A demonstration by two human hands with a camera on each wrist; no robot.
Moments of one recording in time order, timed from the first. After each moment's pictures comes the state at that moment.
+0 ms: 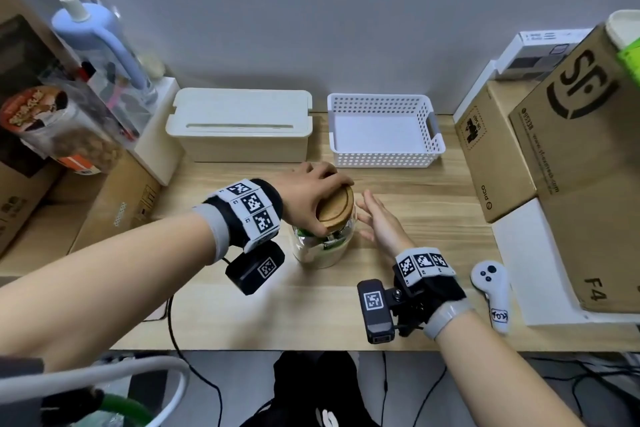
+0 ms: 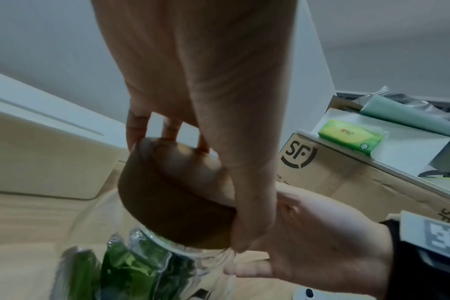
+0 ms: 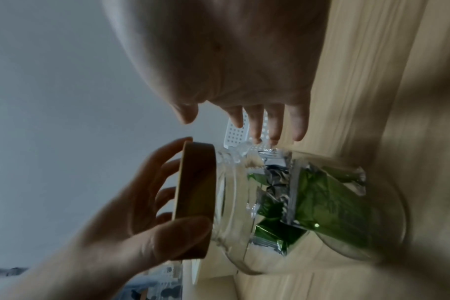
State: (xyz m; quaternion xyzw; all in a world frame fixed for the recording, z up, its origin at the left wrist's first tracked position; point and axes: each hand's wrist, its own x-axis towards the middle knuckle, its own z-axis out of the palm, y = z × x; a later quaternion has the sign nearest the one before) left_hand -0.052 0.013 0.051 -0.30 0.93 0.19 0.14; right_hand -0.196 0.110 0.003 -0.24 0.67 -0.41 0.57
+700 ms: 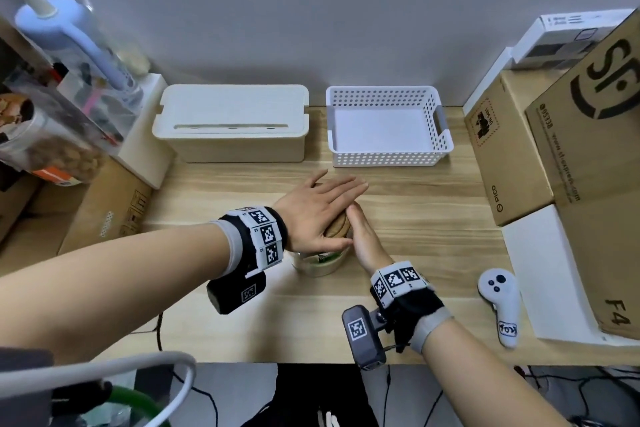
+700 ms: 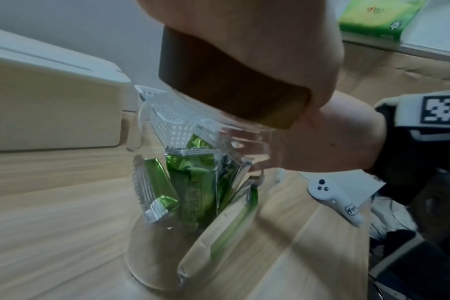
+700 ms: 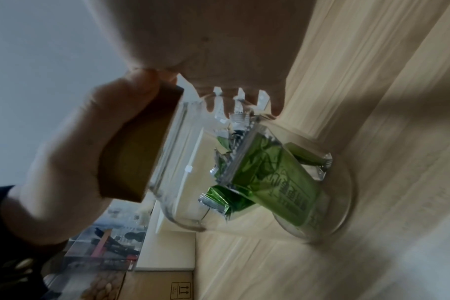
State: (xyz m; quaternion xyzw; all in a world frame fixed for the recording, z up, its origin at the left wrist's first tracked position) left_hand -0.068 0.009 0.003 -0.19 0.98 0.11 0.03; right_hand -0.179 0.092 -0.030 -0.34 0.65 -0.46 0.51
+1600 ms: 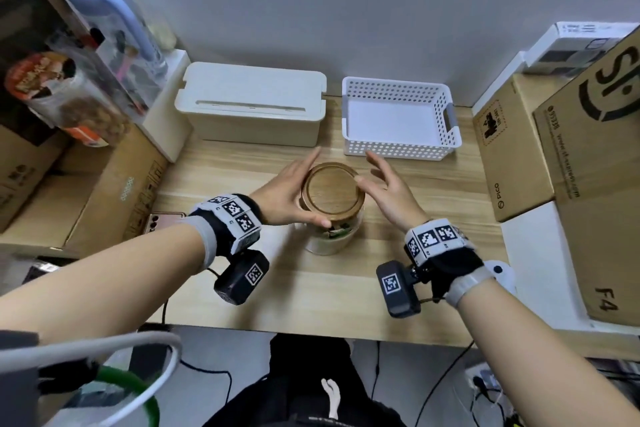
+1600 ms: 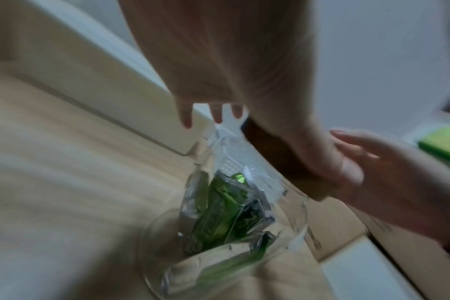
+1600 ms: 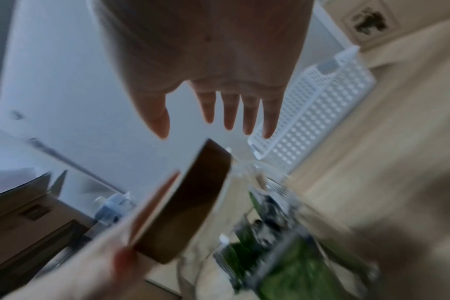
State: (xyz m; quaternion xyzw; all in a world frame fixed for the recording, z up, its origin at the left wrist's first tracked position) left_hand -0.008 0.011 -0.007 -0.36 0.84 0.42 -0.06; right_hand -0.212 0.084 0.012 -0.47 0.67 -0.36 0.44
